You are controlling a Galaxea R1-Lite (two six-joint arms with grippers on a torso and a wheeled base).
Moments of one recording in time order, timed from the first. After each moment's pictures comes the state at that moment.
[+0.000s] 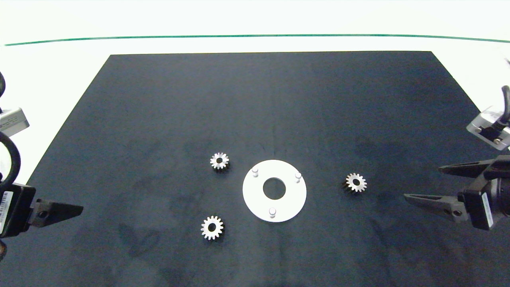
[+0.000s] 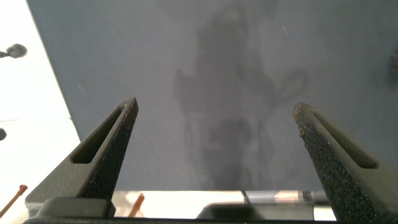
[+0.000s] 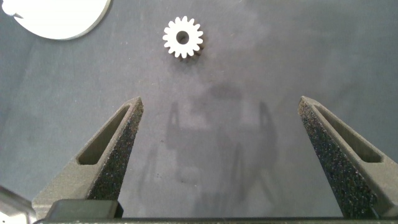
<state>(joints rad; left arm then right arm) -0.09 1.17 -1.17 0.80 0.13 0.09 0.23 1.23 -0.90 0.24 0.12 -0.26</state>
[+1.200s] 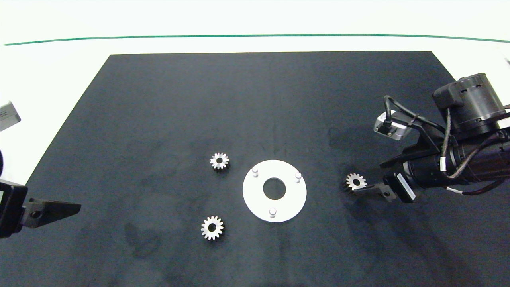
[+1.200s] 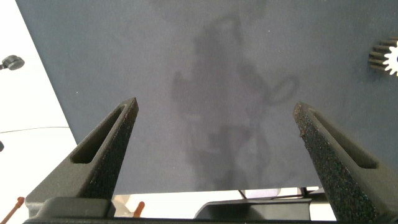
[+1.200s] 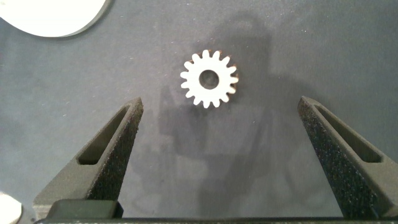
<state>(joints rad) -0.12 1.14 -1.19 0.81 0.13 0.09 0.31 1.60 -1.20 0.40 0.13 -0.35</state>
